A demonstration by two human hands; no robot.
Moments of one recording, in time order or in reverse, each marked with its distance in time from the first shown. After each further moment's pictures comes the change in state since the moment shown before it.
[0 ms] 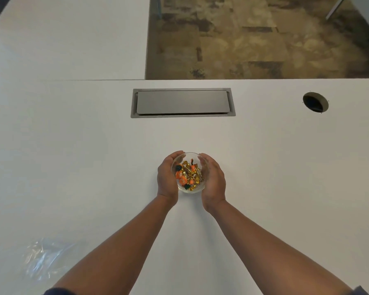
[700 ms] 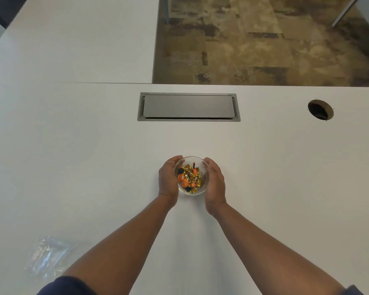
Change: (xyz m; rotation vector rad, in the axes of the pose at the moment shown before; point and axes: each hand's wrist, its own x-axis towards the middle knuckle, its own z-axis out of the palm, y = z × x) left_hand 0.017 -0.004 -0.009 0.061 0.008 -0.013; right_hand 0.009 0.008 0.000 -0.155 -0.049 -0.021
